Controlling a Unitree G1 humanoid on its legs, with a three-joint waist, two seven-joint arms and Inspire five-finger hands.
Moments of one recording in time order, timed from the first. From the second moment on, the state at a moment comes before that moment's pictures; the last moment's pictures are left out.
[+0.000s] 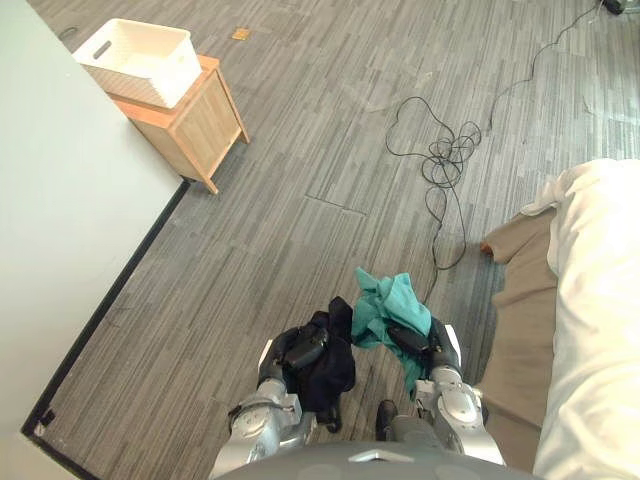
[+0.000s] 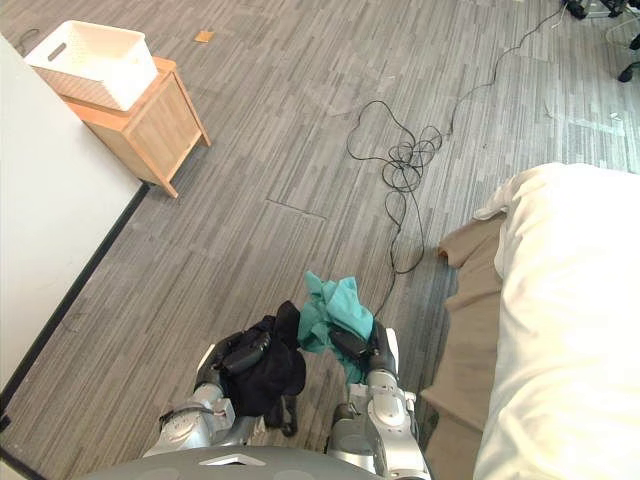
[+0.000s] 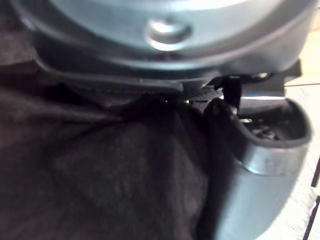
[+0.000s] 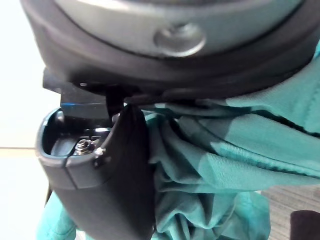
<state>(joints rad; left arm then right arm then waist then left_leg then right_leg) 0.30 0.03 -0.26 0.34 -0.34 0.00 0.08 0.22 -0.04 0.07 0.30 0.05 -0.02 -0.17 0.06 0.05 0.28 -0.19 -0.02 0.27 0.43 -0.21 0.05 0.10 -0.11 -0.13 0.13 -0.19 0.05</state>
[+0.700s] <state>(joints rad) 0.13 0.06 -0.31 0.45 -0.21 0.00 0.11 0.19 -0.01 0.01 0.29 0.01 0.02 -0.22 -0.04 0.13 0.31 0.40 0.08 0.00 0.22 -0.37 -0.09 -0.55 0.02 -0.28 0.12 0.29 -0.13</state>
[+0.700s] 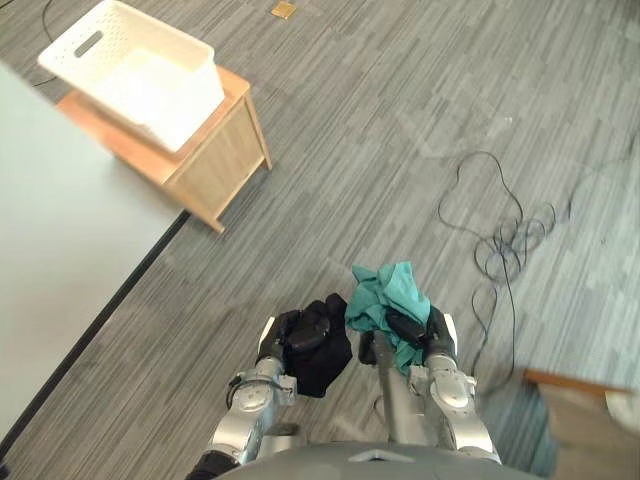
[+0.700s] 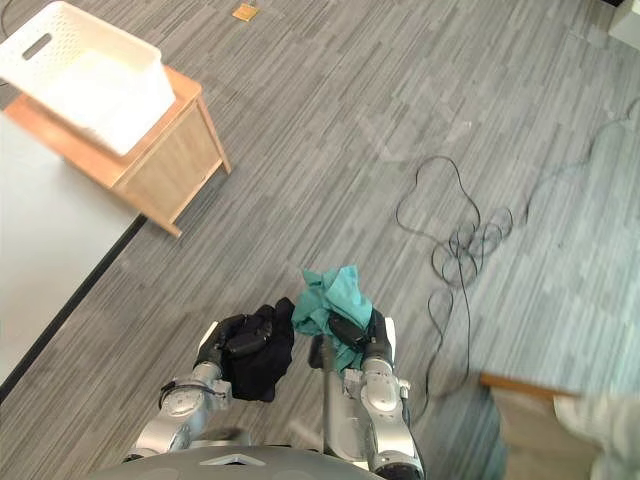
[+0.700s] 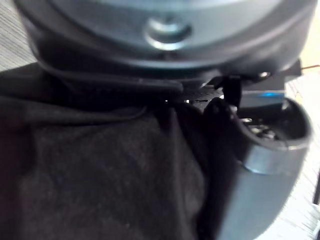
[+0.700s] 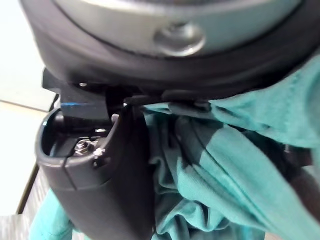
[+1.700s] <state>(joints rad) 0.13 0.05 -0.39 0.41 -0.28 0.00 0.09 0.20 0.00 0.04 0.30 -0.15 0.05 -0.22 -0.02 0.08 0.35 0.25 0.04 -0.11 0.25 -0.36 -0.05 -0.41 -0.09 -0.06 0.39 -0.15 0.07</state>
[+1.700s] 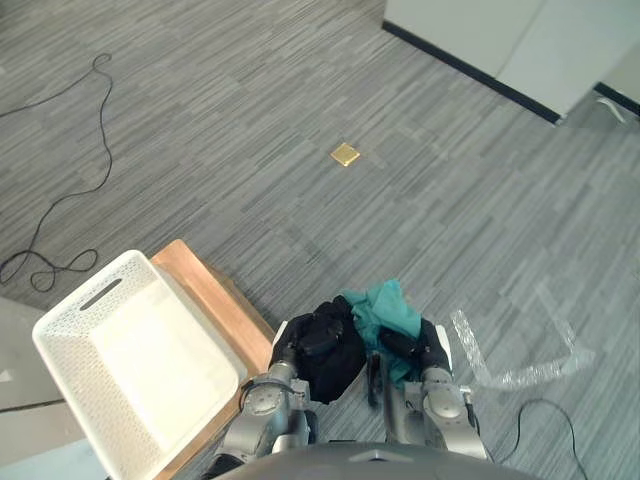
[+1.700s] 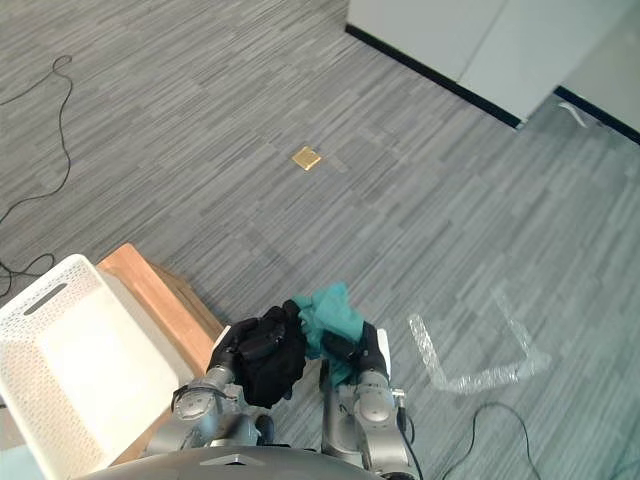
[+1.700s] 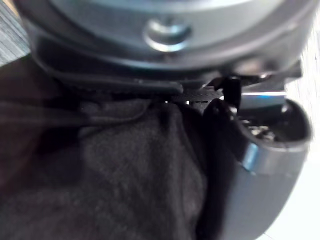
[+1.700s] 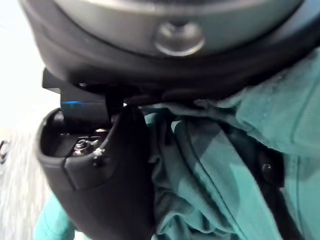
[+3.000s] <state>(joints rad) 0.31 0.00 -0.19 0.39 -0.35 -0.03 0.05 0.22 -0.07 0.12 0.20 -0.15 0.00 -0.12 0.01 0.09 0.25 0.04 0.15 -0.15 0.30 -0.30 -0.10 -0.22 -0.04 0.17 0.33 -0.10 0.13</state>
